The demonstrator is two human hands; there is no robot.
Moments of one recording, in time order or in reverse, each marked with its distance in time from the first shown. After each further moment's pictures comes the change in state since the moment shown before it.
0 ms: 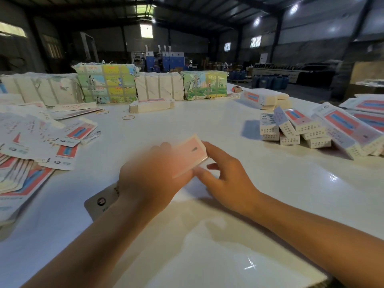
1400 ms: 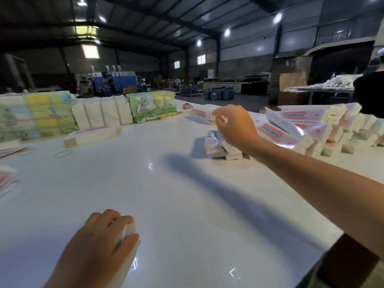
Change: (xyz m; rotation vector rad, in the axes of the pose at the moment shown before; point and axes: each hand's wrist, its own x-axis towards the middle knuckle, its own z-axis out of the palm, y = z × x) left_hand -0.003 -0.005 0.033 -0.140 -0.237 0.266; right_hand 0.083 0.062 -0.173 -0.757 0.420 0.185
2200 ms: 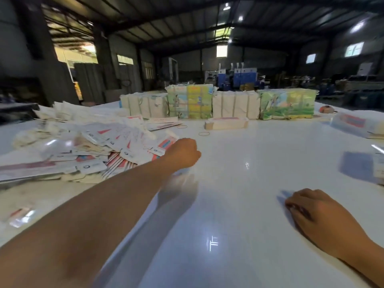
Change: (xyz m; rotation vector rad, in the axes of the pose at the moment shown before) left_hand 0.052 -0.157 -0.075 0.094 -0.154 -0.681; right_hand -0.130 -0.085 0.098 0.092 -0.394 -0.418
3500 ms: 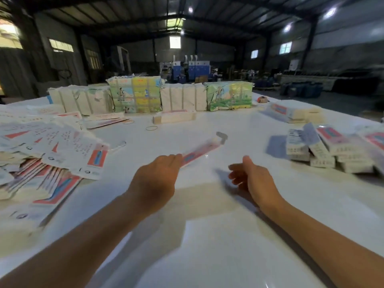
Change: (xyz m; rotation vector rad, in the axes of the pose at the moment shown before) left_hand -0.097 0.079 0.037 0.210 0.349 0.533; right_hand 0.016 0.005 -0.020 1.021 0.075 0.710
